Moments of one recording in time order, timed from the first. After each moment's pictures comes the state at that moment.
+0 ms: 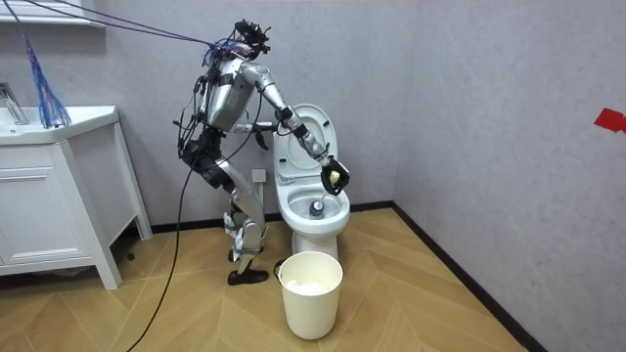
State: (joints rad) left arm -0.32 0.70 -0.48 0.34 0.80 -0.11 0.69; right arm -0.70 -0.75 0.71 1.17 -0.76 0.06 -0.11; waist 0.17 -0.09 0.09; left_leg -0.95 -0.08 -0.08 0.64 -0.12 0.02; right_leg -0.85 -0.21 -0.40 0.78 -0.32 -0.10
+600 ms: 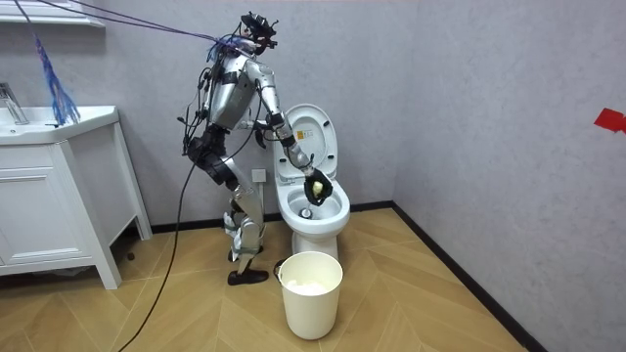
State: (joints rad) left arm -0.20 0.65 -0.51 0.37 0.77 -0.03 0.68; right arm -0.37 -0.66 0.68 0.83 -0.91 0.30 -0.10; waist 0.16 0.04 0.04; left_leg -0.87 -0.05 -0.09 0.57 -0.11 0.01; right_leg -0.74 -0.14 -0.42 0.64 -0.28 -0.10
